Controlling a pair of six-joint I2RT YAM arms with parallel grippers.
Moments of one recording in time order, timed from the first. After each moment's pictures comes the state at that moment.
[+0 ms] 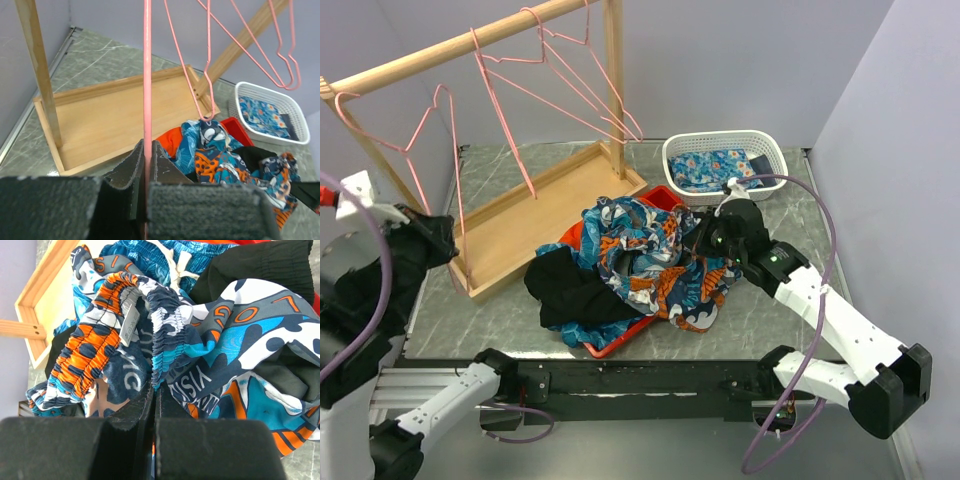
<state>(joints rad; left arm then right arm) -0.43 0.78 1.69 -1.12 -0.51 -0.47 0.57 1.06 0.94 -0.43 0.04 0.69</state>
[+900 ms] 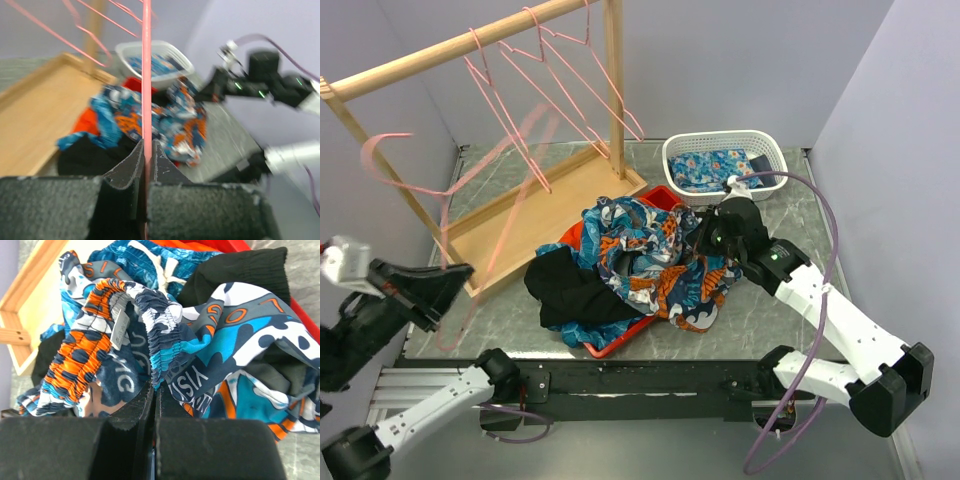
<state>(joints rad) -0.72 0.50 1.60 -1.08 -0.17 -0.37 0.59 1.07 0.98 -0.49 0.12 0.67</state>
